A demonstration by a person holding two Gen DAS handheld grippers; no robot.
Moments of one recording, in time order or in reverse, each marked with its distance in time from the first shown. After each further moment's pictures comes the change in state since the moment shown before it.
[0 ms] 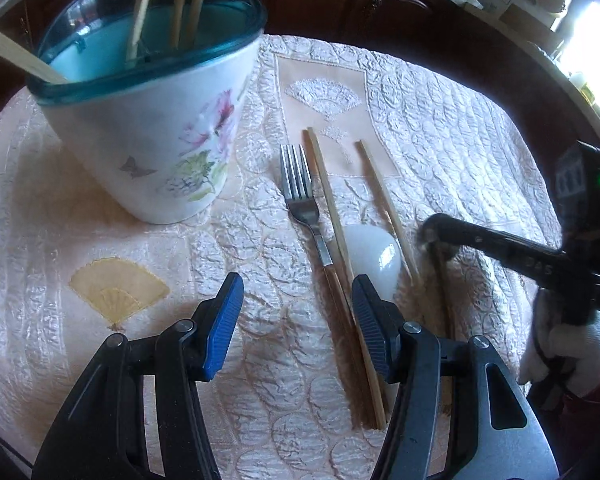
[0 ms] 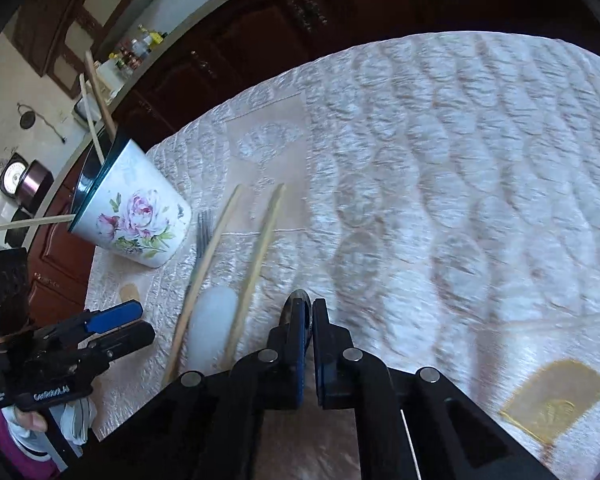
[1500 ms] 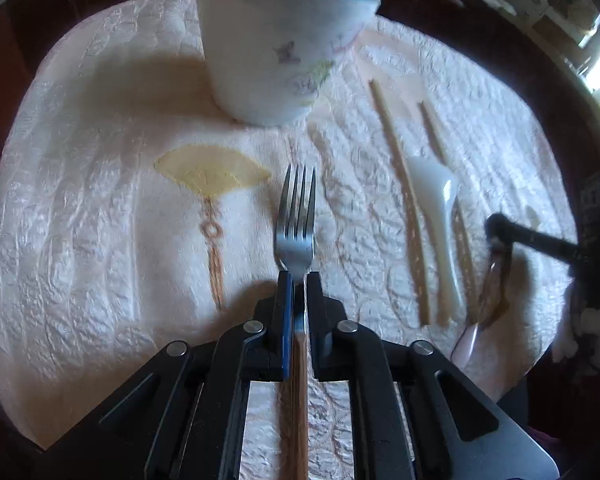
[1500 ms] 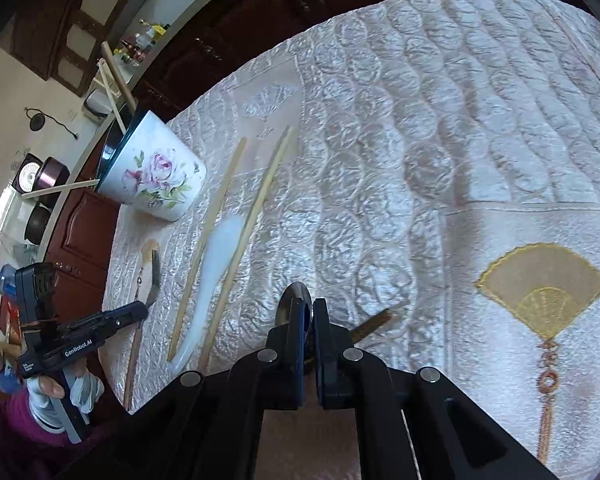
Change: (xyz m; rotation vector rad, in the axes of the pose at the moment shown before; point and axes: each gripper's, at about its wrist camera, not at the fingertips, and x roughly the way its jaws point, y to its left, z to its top) left arm -0.029 0.042 -0.062 -0.102 0.041 0.051; right arm -0.017 0.000 -0.042 0.026 0.094 0.097
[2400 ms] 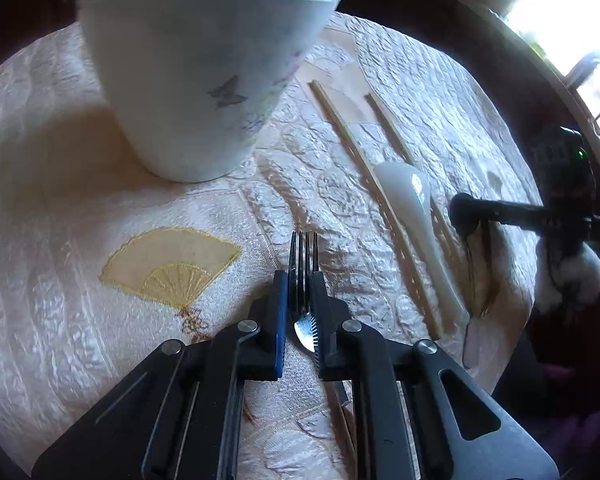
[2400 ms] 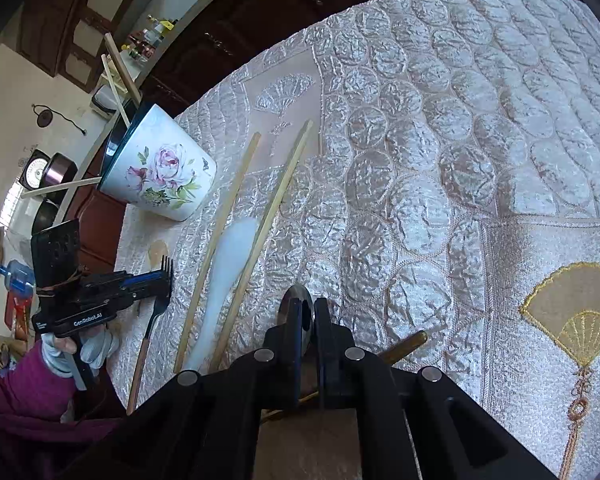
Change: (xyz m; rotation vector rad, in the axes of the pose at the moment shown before) left arm 0.026 0.013 0.040 0.253 0.054 -0.212; right arm 0.015 0.008 0.007 -0.007 0.004 0.019
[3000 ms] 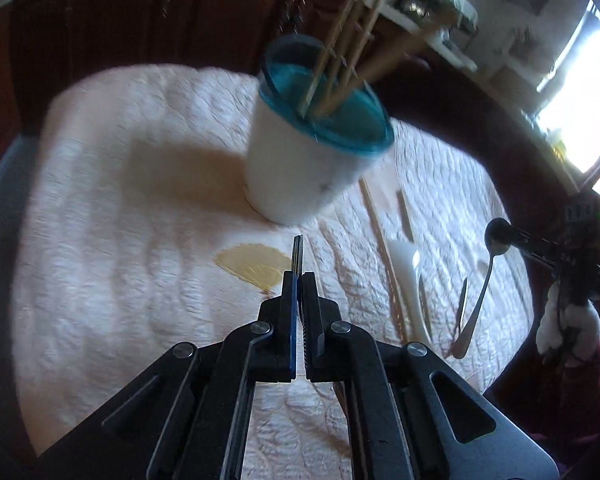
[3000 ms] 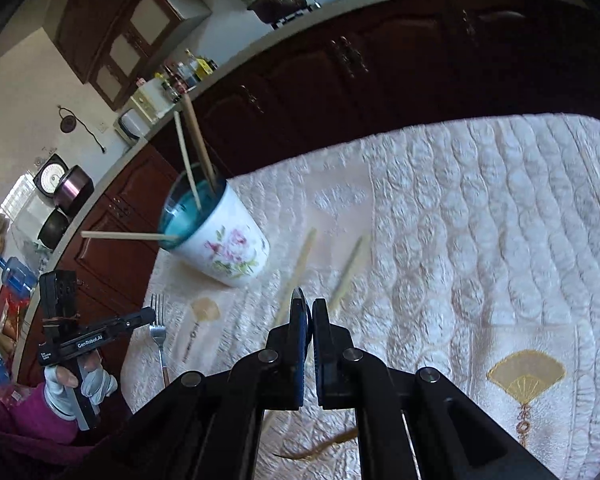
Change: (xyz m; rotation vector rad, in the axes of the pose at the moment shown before) left arm -0.103 0.032 -0.027 -0.236 -0.263 0.065; right arm -0.073 0.066 0.036 -0.122 -0.210 -0.009
